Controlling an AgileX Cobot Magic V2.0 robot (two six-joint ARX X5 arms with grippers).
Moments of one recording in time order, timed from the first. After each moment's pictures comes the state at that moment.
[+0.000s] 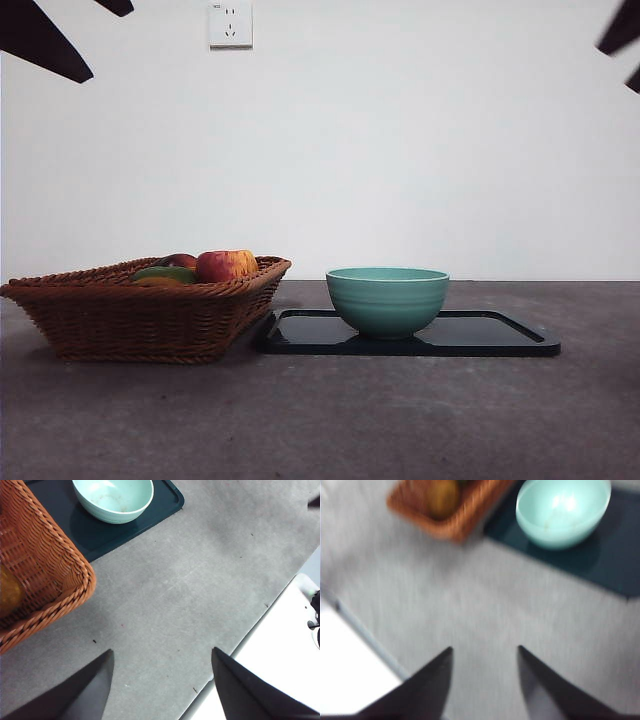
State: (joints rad) left arm -0.49 0.96 1.00 -0.87 0.43 0.02; right arm 0.43 0.67 0.77 -0.77 -0.38 0.15
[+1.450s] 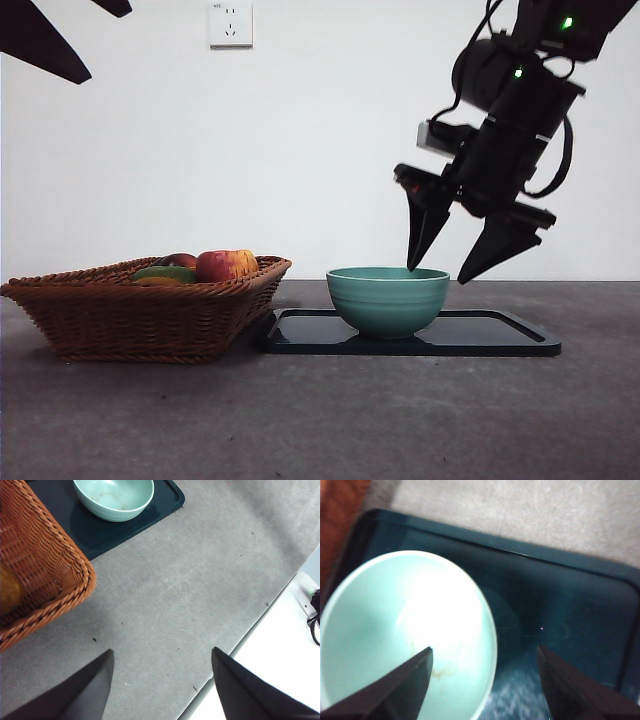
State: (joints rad) left arm -0.49 0.96 1.00 -0.88 0.43 0.02; right arm 0.32 1.83 1.29 -0.44 -0.23 0.18
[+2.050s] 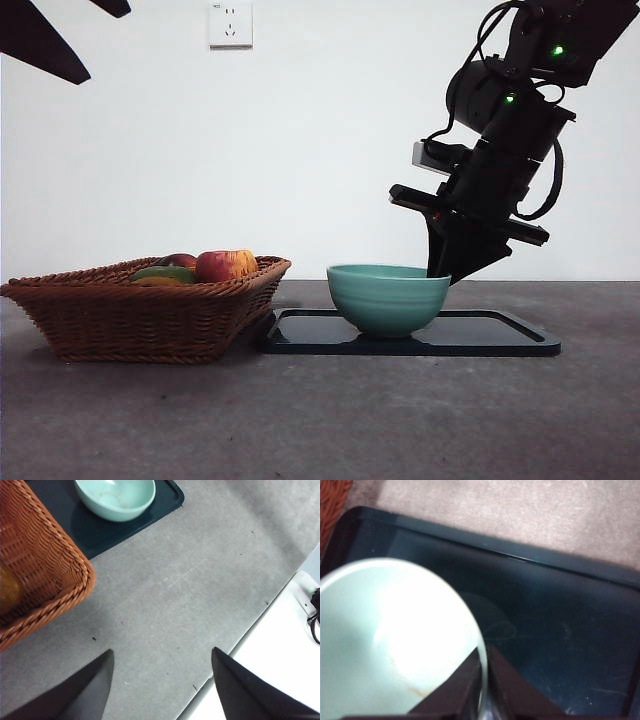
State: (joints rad) left arm -0.49 0.96 1.00 -0.88 0.43 0.02; right arm 0.32 1.87 1.29 -0.40 -0.23 0.18
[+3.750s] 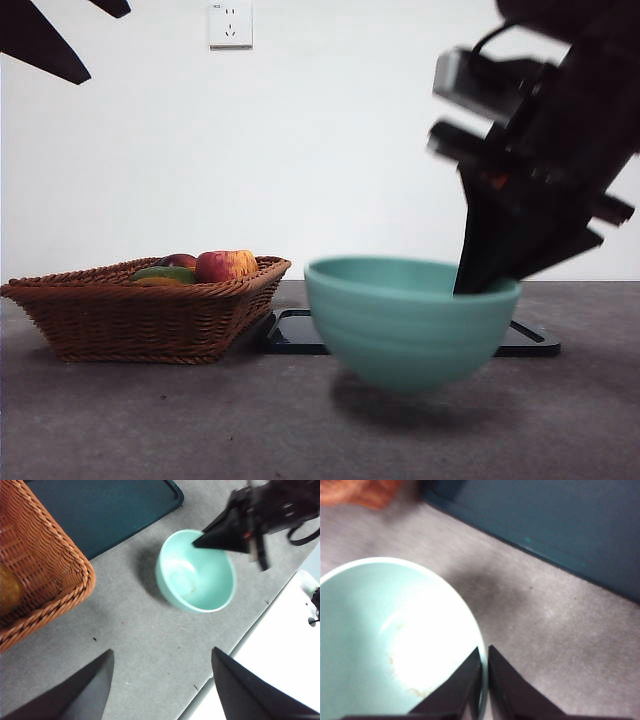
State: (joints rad) left arm -0.49 0.96 1.00 -0.88 0.43 0.03; right arm 0.60 1.30 0.71 -0.33 -0.14 0.22
